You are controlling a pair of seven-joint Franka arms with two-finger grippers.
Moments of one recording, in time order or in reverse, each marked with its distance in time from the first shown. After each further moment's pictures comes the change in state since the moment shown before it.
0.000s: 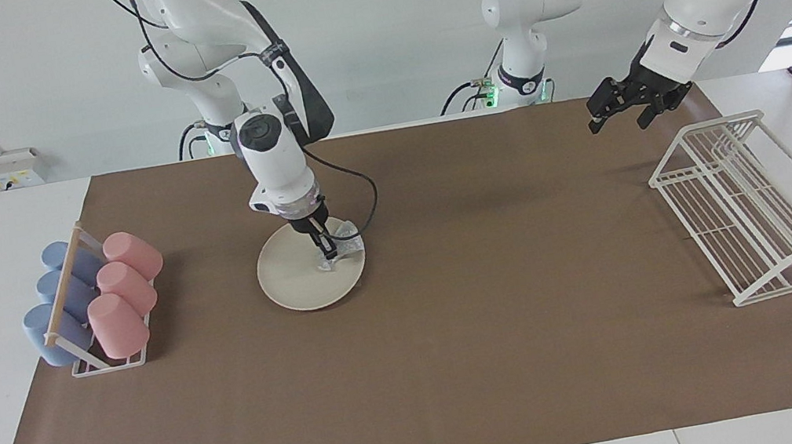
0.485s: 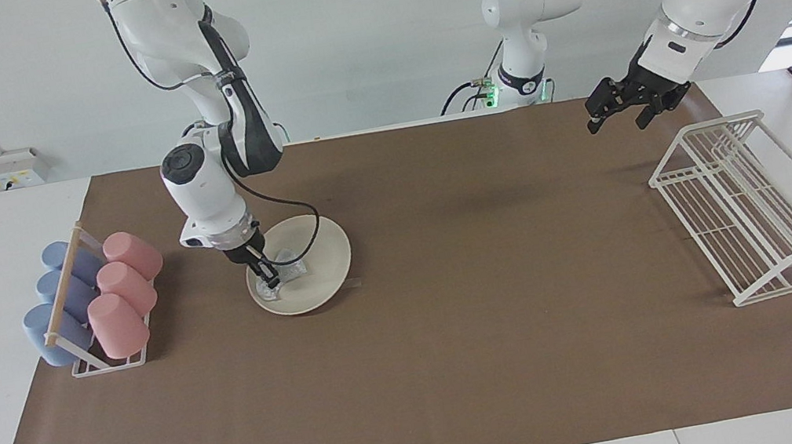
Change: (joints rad) left arm 0.000 0.000 -0.002 0.000 0.000 0.000 -0.001; right arm -0.193 0.005 -0.005 -0.002 0.006 -0.001 -0.351
